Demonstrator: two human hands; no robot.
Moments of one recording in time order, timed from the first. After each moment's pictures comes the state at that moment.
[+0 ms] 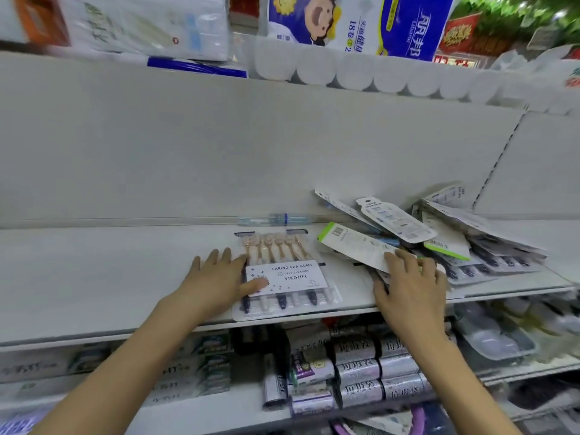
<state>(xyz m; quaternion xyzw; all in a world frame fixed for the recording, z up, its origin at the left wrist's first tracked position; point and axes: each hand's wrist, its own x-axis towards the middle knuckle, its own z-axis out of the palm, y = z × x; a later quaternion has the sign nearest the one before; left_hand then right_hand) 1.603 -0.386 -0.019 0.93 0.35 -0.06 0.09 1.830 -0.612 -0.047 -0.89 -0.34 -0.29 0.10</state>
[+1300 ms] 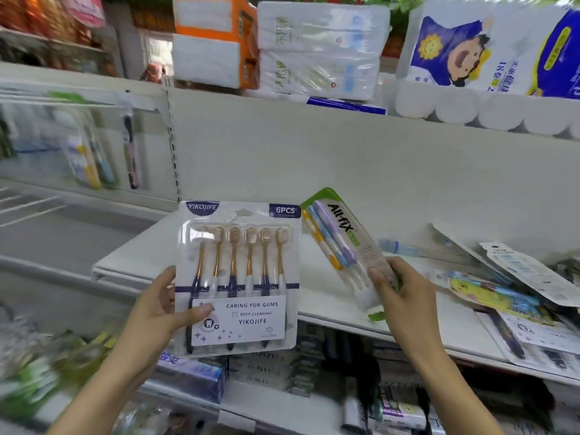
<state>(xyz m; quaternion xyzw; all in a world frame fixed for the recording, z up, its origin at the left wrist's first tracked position) 1.346 -0.420 -0.032 0.55 0.42 0.49 0.53 1.676 -0.507 -0.011 -0.66 -0.52 0.02 0.55</state>
